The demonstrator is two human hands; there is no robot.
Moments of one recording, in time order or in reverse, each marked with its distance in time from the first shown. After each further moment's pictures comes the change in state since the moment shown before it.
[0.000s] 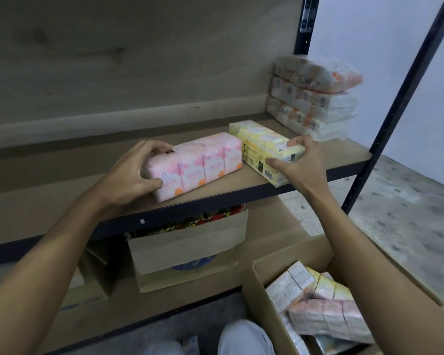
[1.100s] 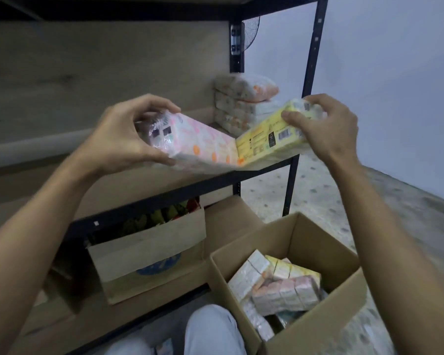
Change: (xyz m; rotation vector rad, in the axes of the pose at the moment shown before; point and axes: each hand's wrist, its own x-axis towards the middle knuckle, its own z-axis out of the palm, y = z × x) left_hand 0.007 0.181 0.006 -0.121 0.046 0.311; right_hand -0.043 -0.051 -0.197 -0.087 0.285 0.007
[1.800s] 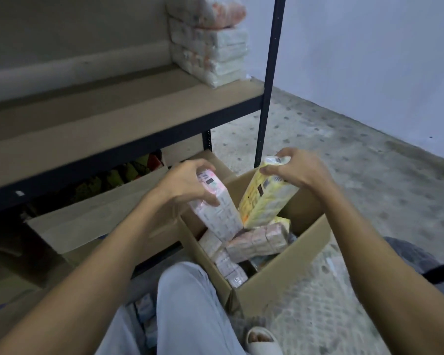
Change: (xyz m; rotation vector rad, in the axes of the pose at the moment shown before) left_hand -0.037 -0.041 0.227 -0.016 -0.551 -0.447; right_hand -0.070 0.166 0.015 -0.533 -0.544 0.298
